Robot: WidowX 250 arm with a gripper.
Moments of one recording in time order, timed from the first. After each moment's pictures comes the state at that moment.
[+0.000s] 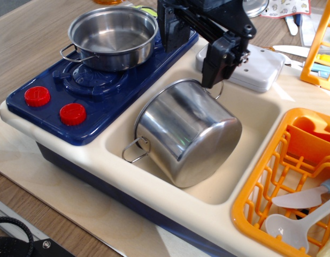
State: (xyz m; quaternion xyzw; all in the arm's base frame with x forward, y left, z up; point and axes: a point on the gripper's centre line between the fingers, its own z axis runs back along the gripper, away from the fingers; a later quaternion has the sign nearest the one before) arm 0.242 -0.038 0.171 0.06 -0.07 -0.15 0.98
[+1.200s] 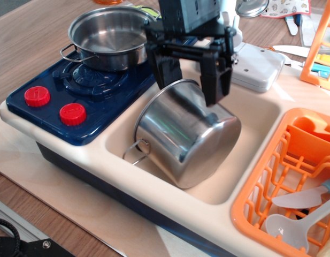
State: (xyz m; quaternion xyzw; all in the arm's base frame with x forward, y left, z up) arm 0.235 -0.041 0.131 -0.15 0.00 -0.04 0.99
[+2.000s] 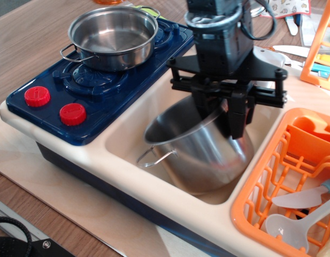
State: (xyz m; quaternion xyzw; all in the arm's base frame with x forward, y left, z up) arm 0.227 -0.085 0.125 -0.05 -0.07 0.02 1.00
